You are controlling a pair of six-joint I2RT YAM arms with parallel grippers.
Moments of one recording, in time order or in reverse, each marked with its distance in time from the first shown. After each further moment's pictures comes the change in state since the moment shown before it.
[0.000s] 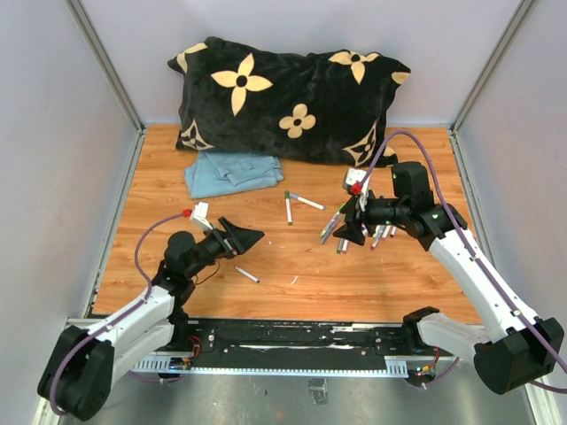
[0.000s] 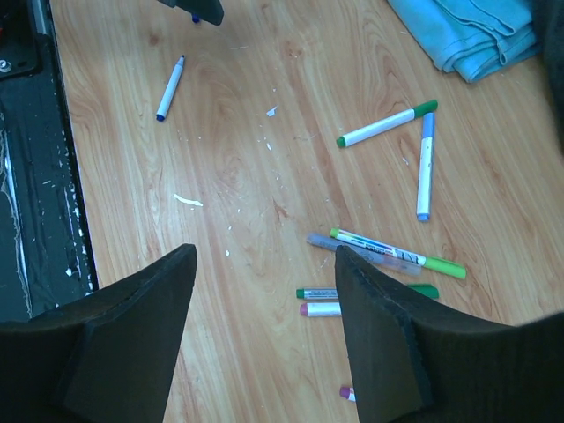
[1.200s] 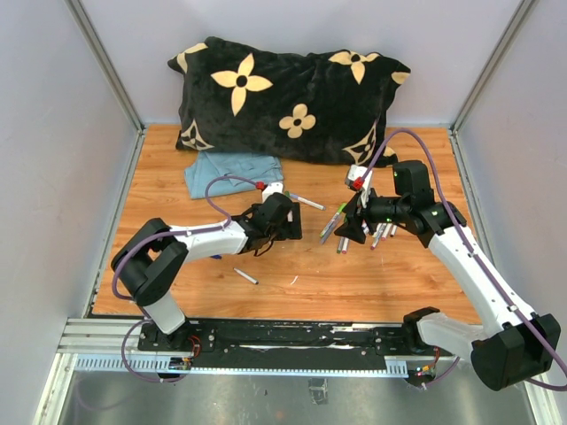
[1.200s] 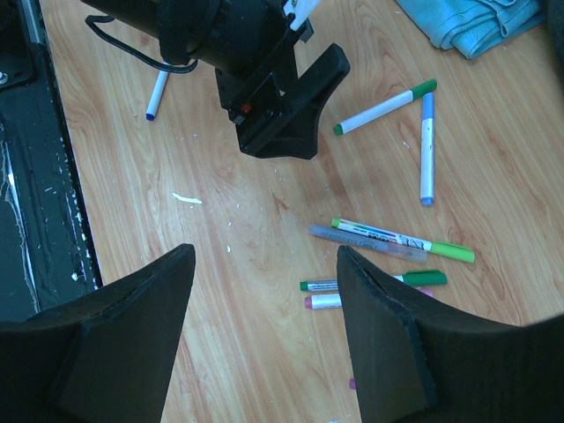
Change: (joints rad) left arm -0.452 0.828 0.800 -0.640 -0.686 0.299; right arm -0.038 0.023 -0.001 0.000 -0.002 0.042
